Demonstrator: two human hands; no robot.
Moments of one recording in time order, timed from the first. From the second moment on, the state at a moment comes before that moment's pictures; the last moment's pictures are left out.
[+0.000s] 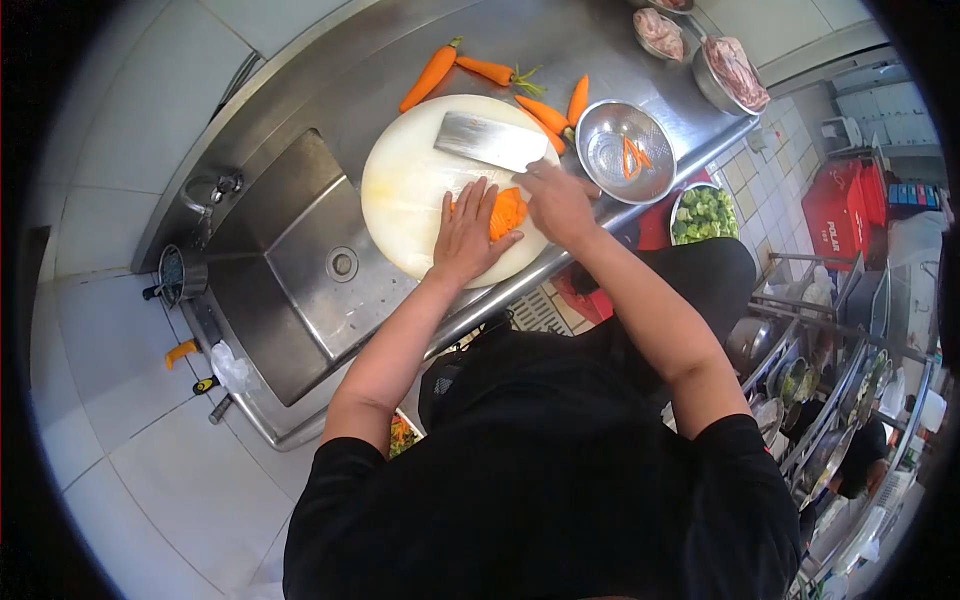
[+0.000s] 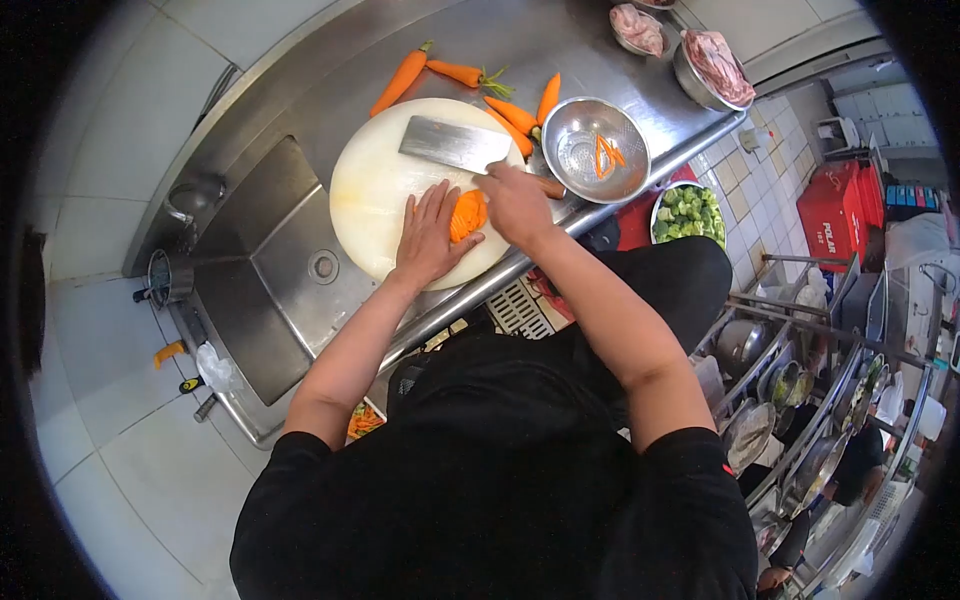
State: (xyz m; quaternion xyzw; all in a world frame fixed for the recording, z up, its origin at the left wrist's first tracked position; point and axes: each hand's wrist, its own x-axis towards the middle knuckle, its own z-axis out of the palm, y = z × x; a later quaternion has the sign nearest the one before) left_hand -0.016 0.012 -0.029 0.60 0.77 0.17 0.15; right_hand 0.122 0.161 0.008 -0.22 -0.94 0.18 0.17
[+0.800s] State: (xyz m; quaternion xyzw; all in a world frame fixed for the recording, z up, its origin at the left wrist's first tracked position) left_hand -0.014 0.009 -0.022 0.63 0.73 0.23 0.10; right_hand 0.137 0.142 -0.007 -0.29 -0.83 0.47 0.08
